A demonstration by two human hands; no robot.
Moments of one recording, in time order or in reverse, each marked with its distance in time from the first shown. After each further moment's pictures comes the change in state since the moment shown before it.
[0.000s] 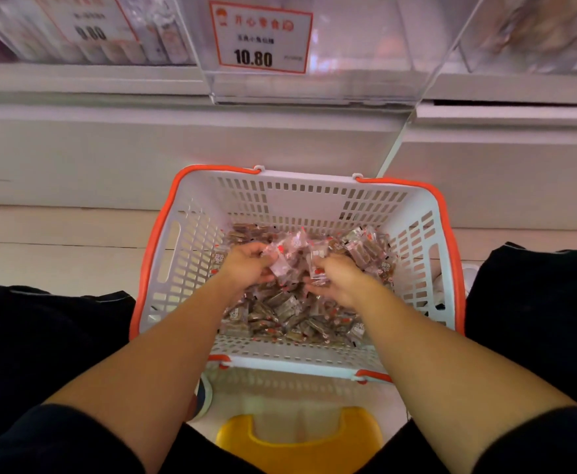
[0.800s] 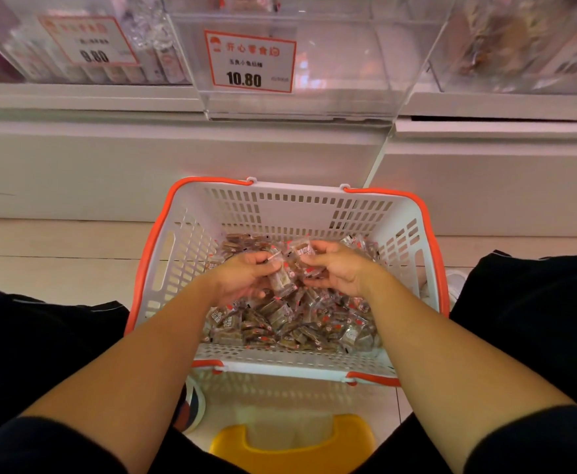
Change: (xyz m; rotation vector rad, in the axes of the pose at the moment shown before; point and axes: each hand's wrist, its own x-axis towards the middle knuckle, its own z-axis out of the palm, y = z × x) left_hand -0.018 0.023 -0.006 0.069 -0.435 -0.061; right_hand -0.024 -0.034 -0.018 -0.115 -0.258 -0.157
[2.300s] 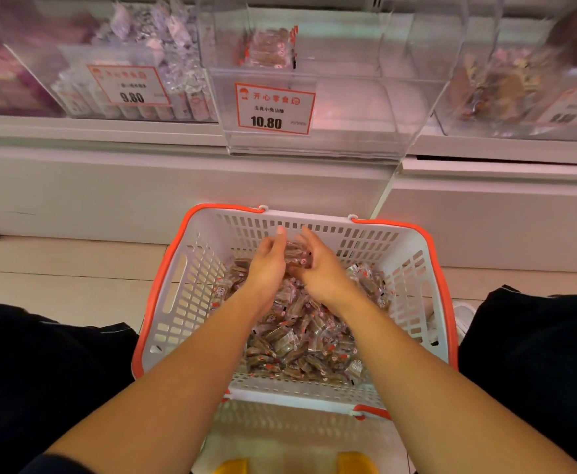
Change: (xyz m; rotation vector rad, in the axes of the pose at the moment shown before) left_hand 0.018 0.044 0.046 -0.206 0.512 0.344; right_hand -0.014 -0.030 0.061 -0.476 0.193 -0.468
